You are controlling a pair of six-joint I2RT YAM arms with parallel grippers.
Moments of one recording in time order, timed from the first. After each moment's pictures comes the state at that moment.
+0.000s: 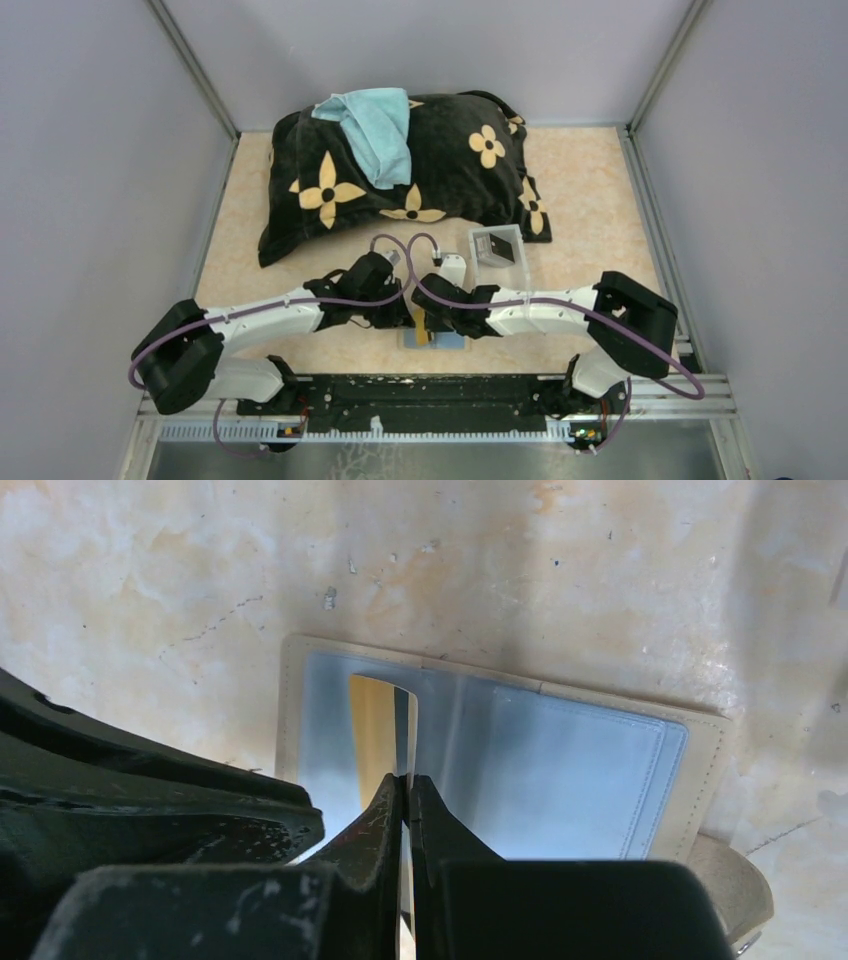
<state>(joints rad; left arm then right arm) -0.86 1.27 0.58 -0.18 0.16 -0.87 1.16 1.51 0.79 -0.26 0.33 1.02</state>
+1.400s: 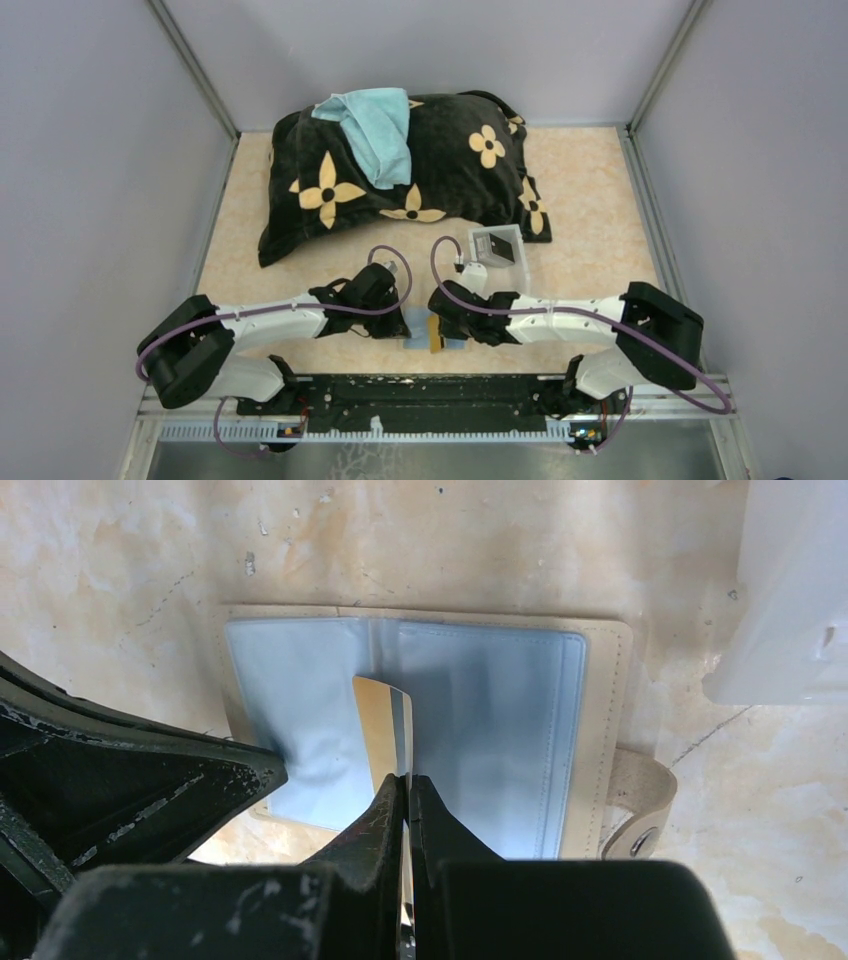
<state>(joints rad) -0.90 1.33 0.51 -0.14 0.11 -0.93 1.15 1.39 0.69 -0.32 0.34 1.15</state>
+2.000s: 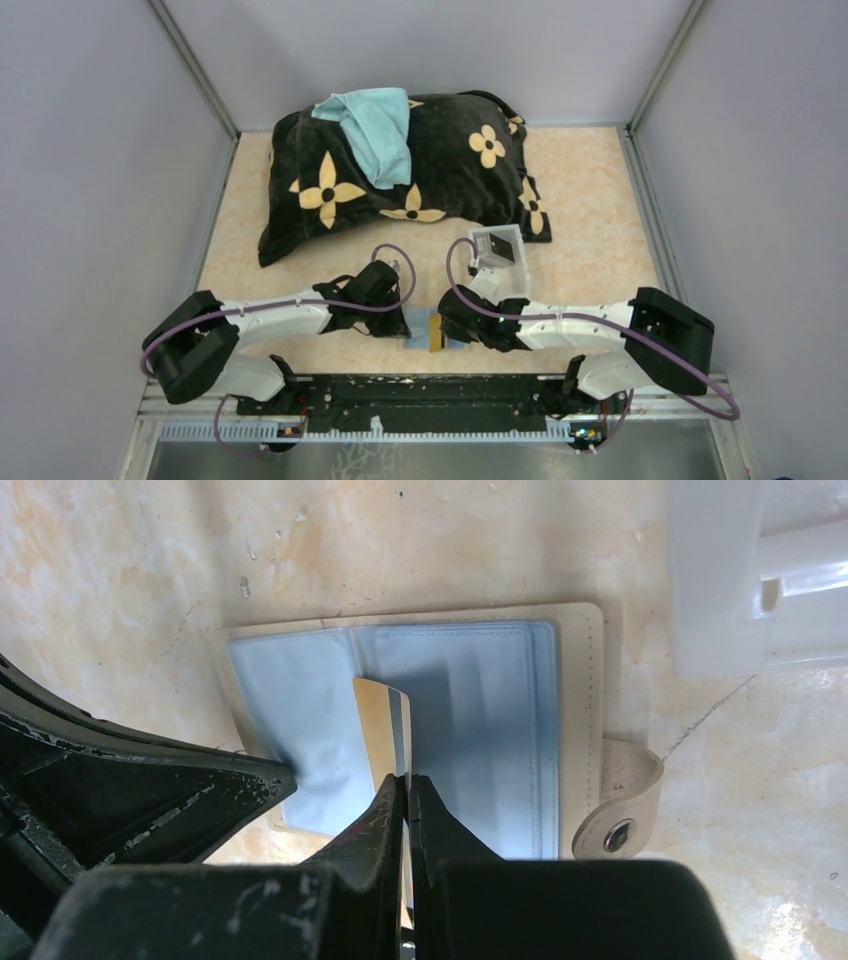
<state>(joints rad) -0.90 1.37 0.55 -0.19 0.11 -0.90 1.15 1.33 0.59 -0.23 0.35 1.28</state>
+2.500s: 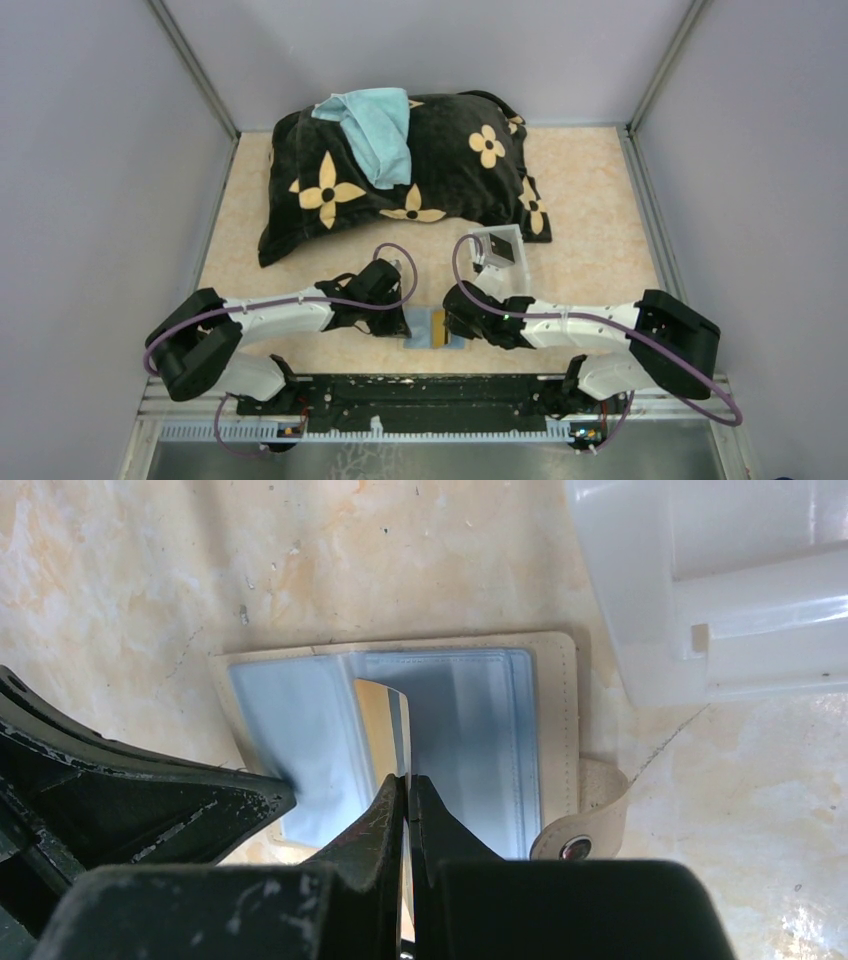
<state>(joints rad) -0.90 1.39 0.57 -0.21 0.12 -0.90 1.11 1.29 0.57 -0.22 0.35 1.27</state>
